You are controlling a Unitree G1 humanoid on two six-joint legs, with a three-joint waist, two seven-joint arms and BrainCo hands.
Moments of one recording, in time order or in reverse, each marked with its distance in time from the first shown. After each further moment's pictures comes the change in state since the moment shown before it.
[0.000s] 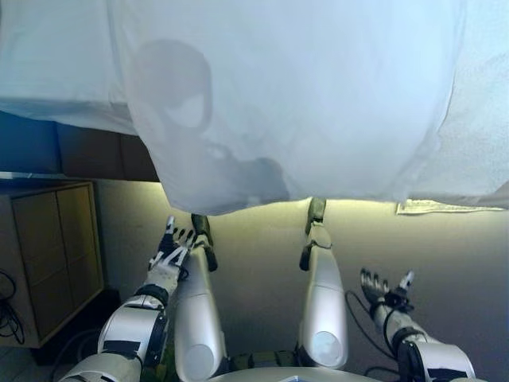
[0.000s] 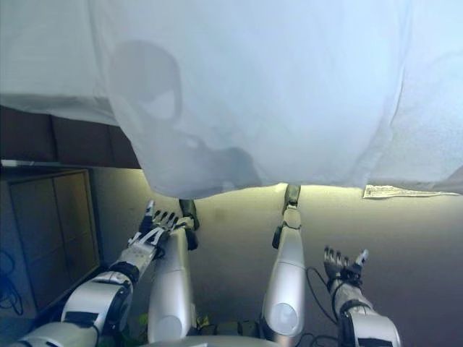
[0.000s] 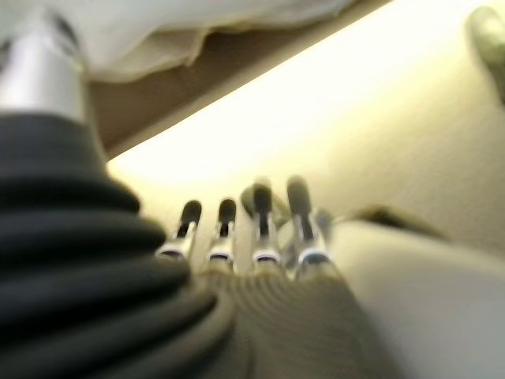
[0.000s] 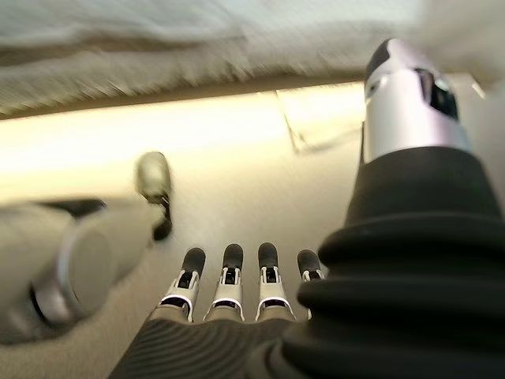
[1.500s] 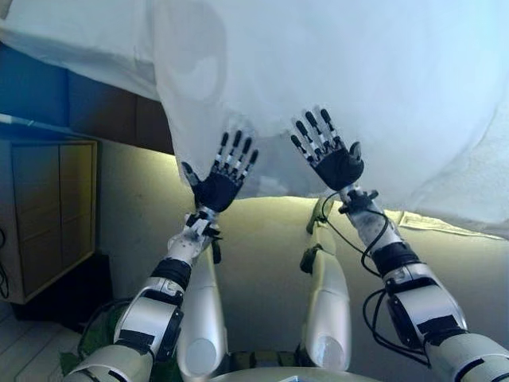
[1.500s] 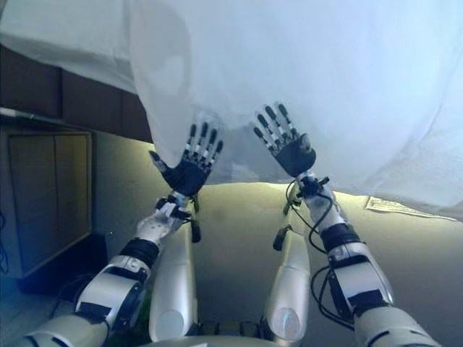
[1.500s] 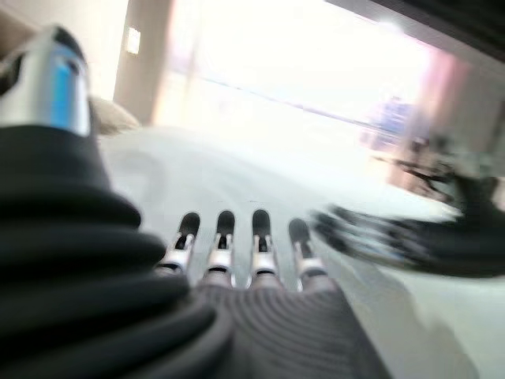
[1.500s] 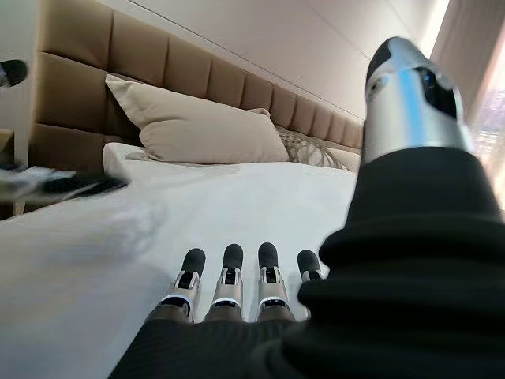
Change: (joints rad) left arm -0.166 -0.089 -0.211 -0.438 -0.275 0.203 -0.941; right arm -0.492 -0.056 0.438 -0.607 -0.585 -0.069 0.662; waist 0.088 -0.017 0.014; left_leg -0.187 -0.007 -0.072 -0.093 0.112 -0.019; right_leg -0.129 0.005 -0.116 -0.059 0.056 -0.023
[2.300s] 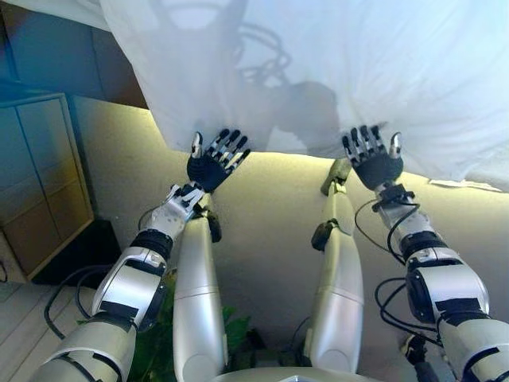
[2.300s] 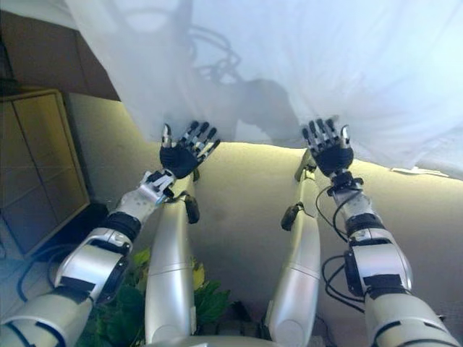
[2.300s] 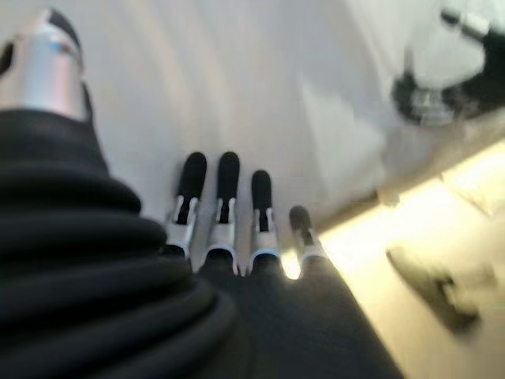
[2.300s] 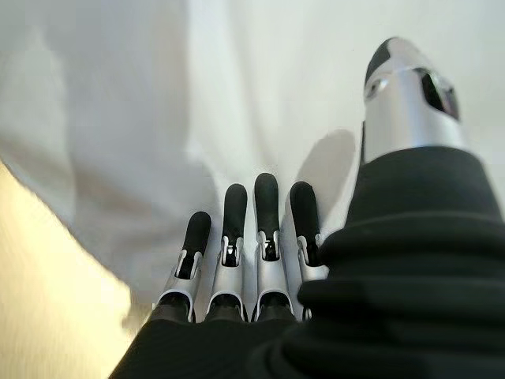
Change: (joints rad) left arm -0.145 0.168 -0.081 0.181 0.160 -0.024 0.366; right arm -0.035 -0.122 -0.166 0.438 0.089 0.074 -0.202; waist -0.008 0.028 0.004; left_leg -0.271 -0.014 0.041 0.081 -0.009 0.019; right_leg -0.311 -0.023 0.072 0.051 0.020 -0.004
